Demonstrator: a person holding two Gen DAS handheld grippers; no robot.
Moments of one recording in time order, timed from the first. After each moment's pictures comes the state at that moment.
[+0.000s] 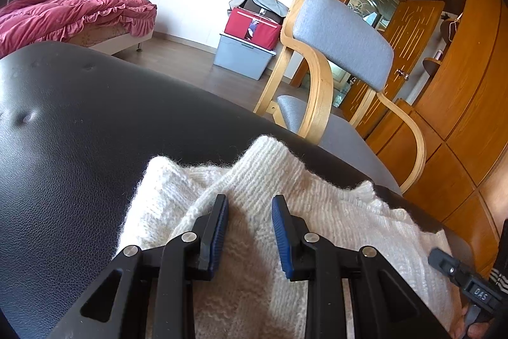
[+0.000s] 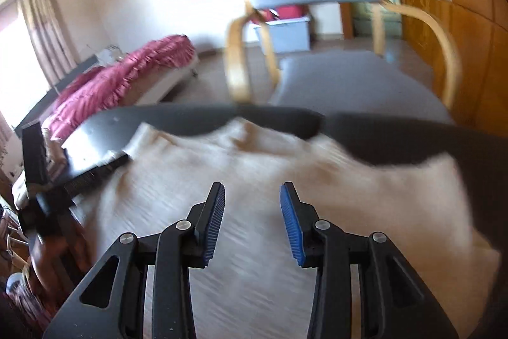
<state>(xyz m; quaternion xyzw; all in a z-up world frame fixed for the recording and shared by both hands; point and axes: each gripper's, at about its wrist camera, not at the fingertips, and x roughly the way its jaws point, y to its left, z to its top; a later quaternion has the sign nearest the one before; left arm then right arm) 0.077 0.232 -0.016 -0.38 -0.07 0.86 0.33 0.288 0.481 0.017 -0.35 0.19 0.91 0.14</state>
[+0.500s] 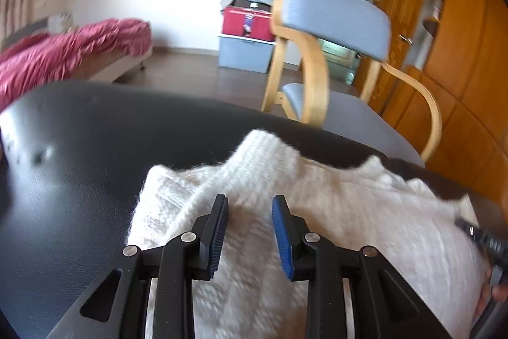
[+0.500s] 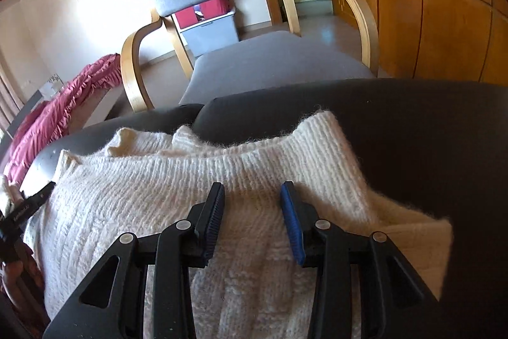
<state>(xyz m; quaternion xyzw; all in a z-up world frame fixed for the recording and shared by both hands) 0.102 0.255 0.006 -0.36 0.04 0.87 0.32 0.316 0.546 -0.002 -0.33 0.25 0.87 0.25</state>
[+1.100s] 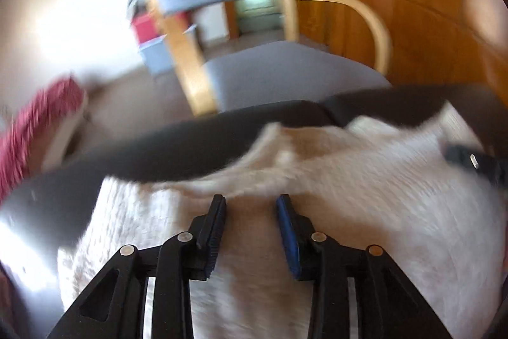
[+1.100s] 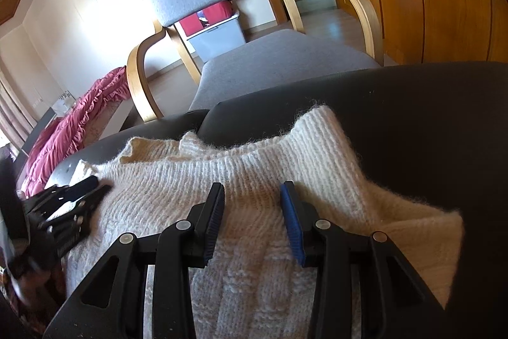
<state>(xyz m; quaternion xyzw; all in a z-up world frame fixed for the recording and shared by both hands) 0.117 0.368 -0.005 -0.36 0.22 0.81 0.41 0.321 0.553 -0.008 -0.31 0.29 0.87 0.23</state>
